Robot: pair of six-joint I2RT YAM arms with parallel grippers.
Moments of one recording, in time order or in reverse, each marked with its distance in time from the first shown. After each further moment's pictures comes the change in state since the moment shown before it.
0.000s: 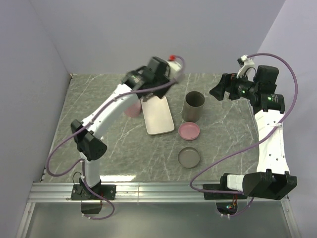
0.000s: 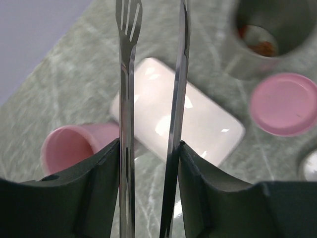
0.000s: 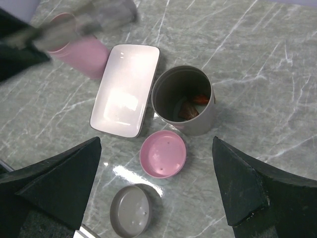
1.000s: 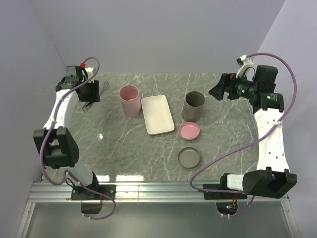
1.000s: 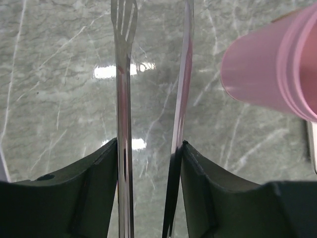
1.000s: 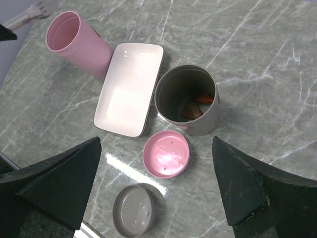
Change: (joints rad) left arm 0.875 -0.306 -0.674 0.188 0.325 -0.068; right arm 0.000 0.017 0.000 0.004 -0.024 0.007
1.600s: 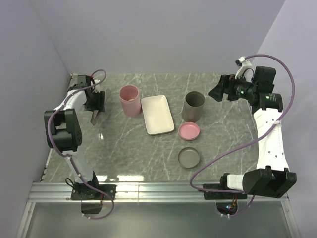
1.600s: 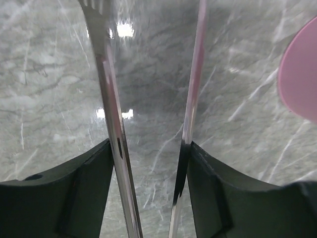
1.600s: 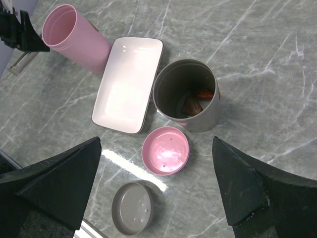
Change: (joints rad) left arm 0.000 0.263 -0.056 0.126 -0.039 0.003; right arm 0.000 0.005 -0.023 -0.001 -0.001 -0.012
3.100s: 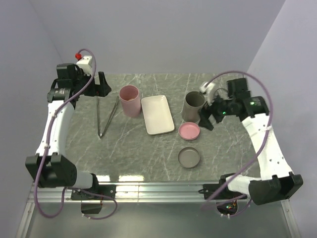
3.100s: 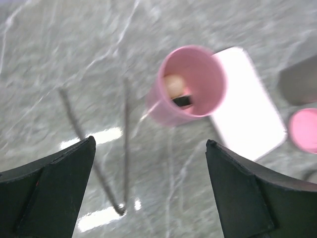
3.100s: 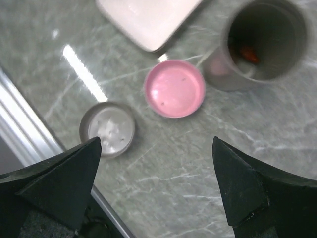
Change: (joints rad) left arm -0.037 -0.450 0.028 -0.016 0.264 -0.051; right arm 0.227 -0.047 -0.021 -0.374 0.086 -0.556
